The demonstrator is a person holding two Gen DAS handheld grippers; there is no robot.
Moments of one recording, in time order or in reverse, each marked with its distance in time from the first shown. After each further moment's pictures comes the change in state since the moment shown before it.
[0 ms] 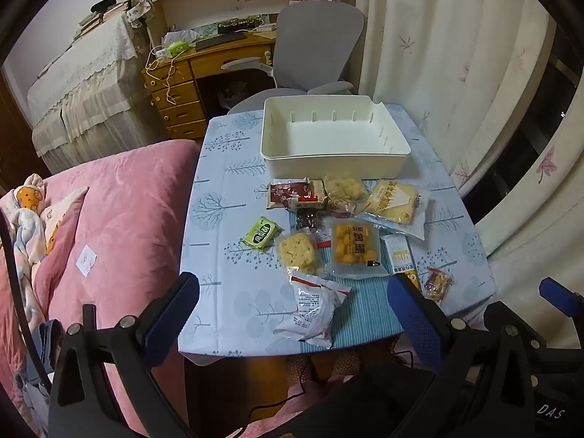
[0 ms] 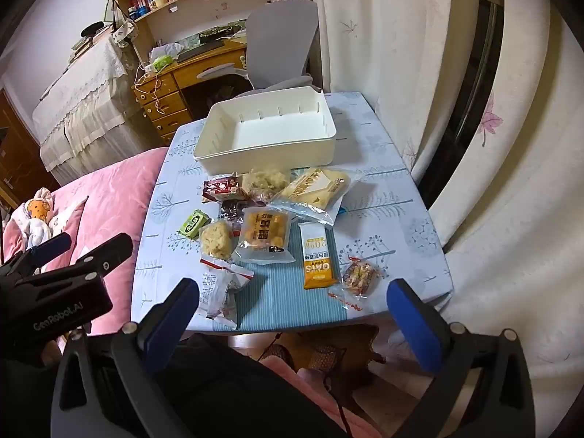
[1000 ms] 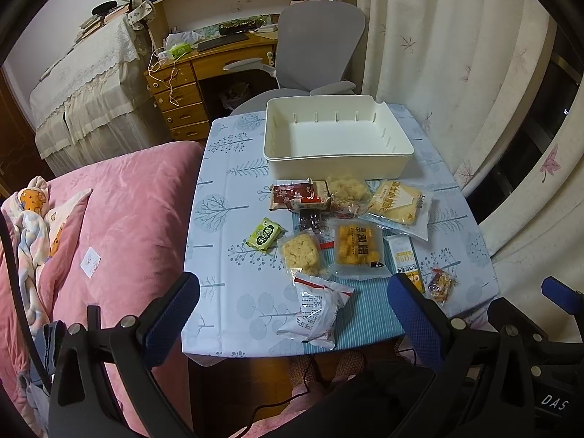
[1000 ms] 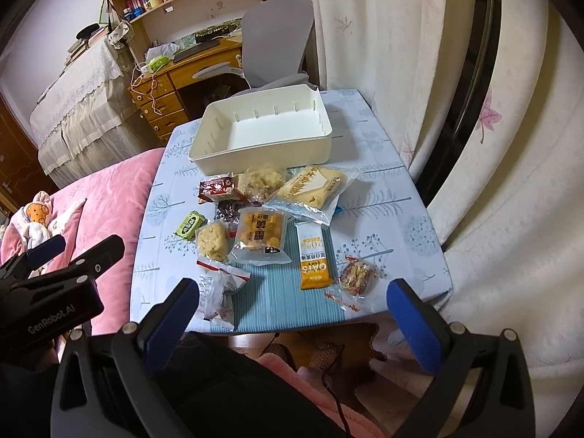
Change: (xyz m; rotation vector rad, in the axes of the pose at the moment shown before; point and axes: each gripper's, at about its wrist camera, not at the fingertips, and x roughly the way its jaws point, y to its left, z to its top) left arm 0.000 0.001 0.004 0.007 -0.005 0.016; right arm 0.009 -0.010 0.003 0.003 0.011 0.000
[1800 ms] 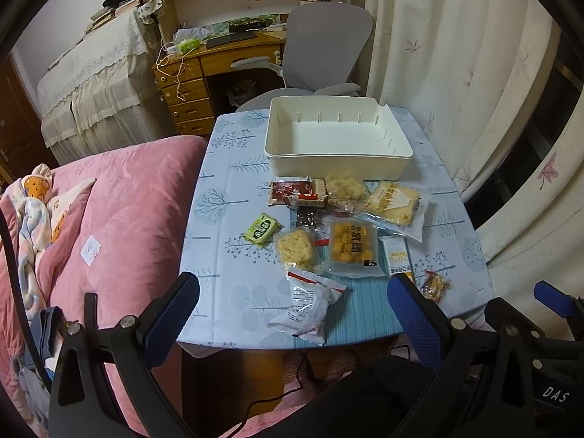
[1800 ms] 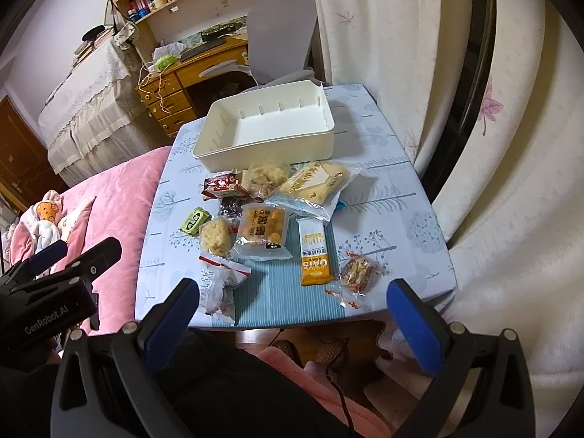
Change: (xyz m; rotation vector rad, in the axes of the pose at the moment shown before) left arm -0.013 -0.012 -0.006 -0.051 0.005 0.009; right arm -0.007 -0.013 -0.006 0.000 0.010 0.061
